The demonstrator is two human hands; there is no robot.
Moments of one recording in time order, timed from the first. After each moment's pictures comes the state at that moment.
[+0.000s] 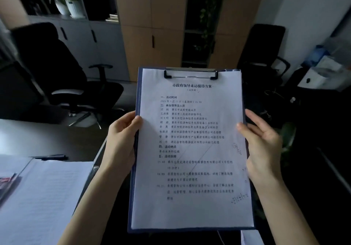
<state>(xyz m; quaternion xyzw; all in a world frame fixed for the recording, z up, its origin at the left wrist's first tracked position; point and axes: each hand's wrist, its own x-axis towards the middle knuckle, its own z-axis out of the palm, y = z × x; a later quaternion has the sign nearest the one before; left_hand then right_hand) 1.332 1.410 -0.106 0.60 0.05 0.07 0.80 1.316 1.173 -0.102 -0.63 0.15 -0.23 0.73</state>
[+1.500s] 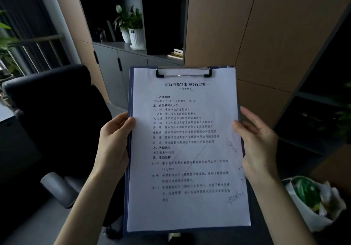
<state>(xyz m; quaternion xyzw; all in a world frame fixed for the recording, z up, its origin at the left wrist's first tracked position) 2.261 1.660 -0.096 0.57 0.19 0.28 0.75 2.357 1.444 -0.100 -0.60 -0.02 -0.04 0.80</state>
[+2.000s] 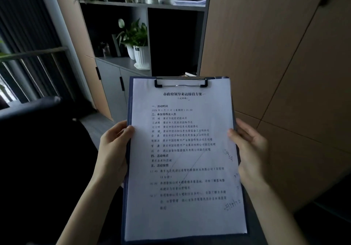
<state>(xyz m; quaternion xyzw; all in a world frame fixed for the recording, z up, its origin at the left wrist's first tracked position) 2.583 1.804 -0.087 0.56 0.23 0.32 0.73 2.703 1.598 -0.094 -0.61 -0.04 0.01 0.79</state>
